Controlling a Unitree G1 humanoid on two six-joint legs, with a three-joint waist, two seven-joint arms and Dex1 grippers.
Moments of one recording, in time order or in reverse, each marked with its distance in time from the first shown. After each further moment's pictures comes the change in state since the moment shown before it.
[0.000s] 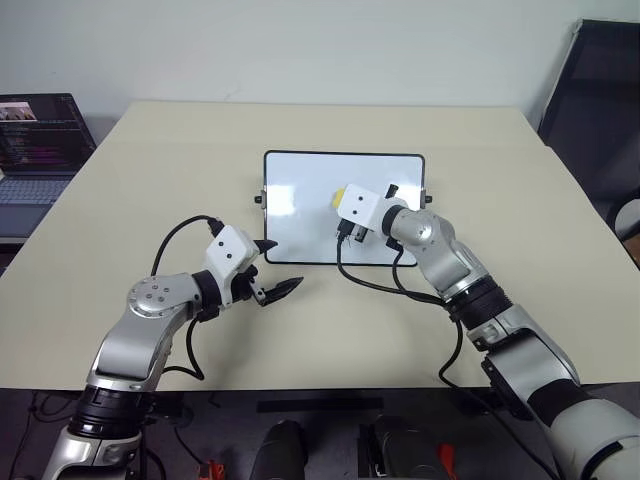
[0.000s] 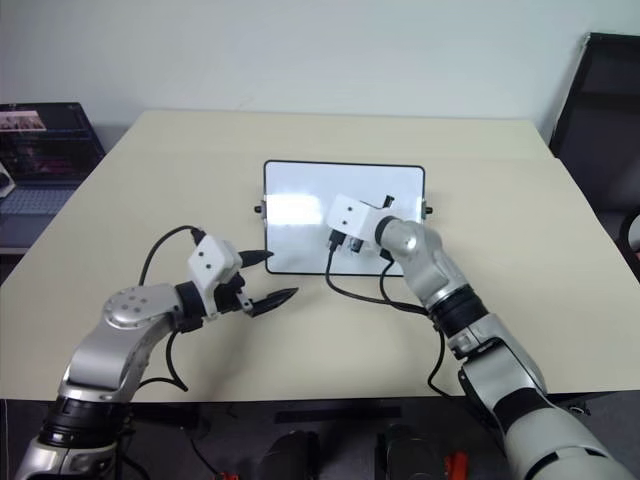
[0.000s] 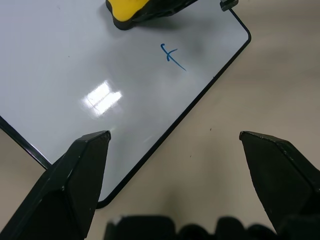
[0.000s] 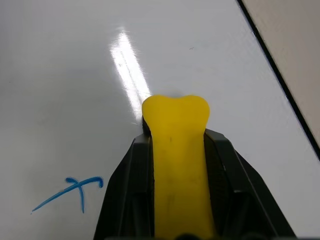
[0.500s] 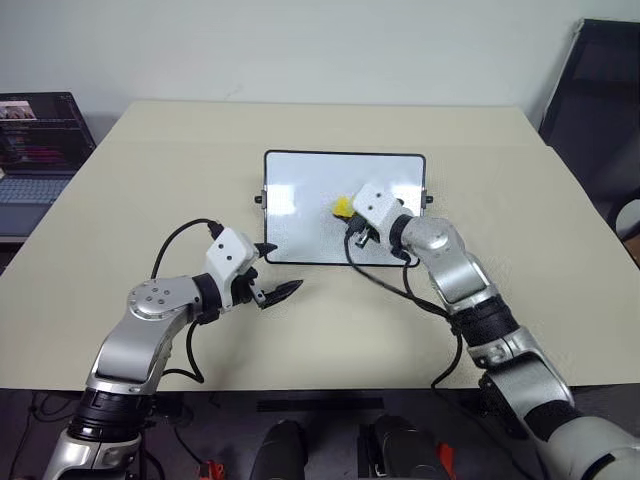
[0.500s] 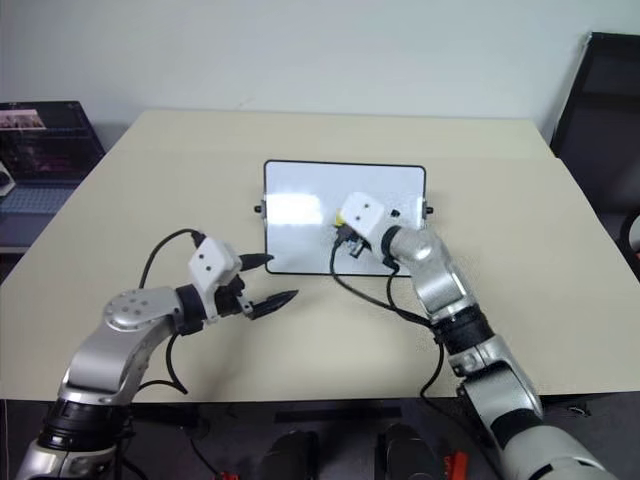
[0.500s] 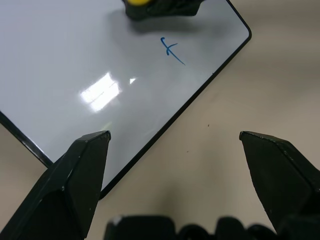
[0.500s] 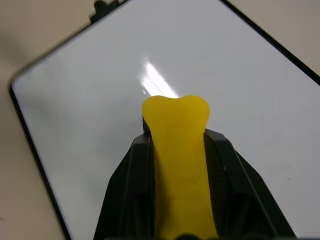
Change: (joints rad) left arm 0.015 -0.012 0.022 -0.009 -0.028 0.032 0.016; right arm 0.174 0.105 -0.256 -0.304 0.297 0.261 0.061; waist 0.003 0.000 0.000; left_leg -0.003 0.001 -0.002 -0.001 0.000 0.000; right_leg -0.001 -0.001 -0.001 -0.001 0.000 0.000
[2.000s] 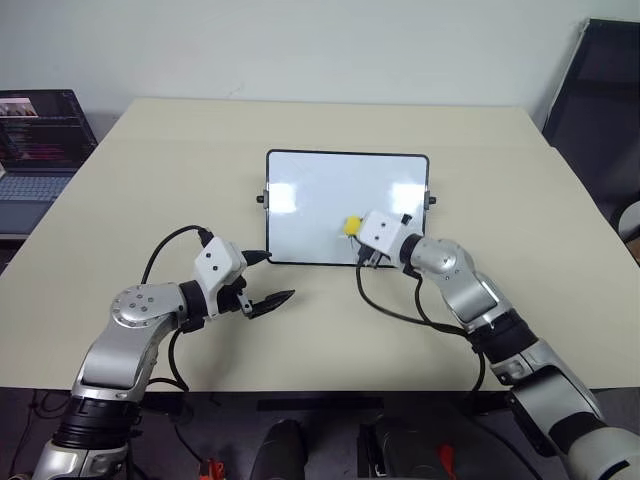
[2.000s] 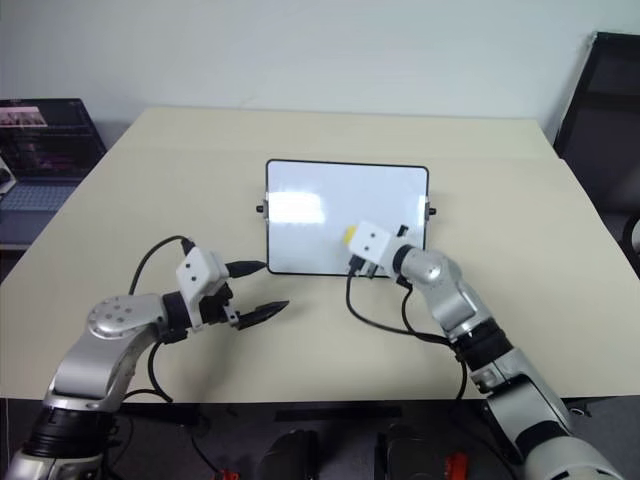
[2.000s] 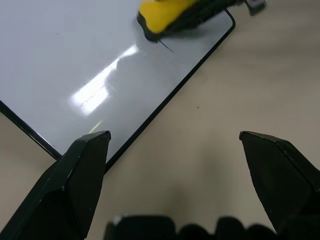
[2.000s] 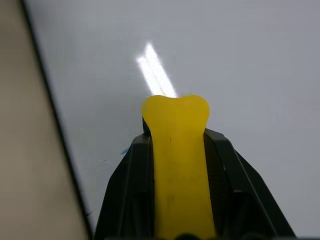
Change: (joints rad) left arm 0.046 0.047 0.017 0.045 0.006 -0.120 -0.113; right arm 0.052 -0.194 0.263 0.107 -0.174 -0.272 -0.036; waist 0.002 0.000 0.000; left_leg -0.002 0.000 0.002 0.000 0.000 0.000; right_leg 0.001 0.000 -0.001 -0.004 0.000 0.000
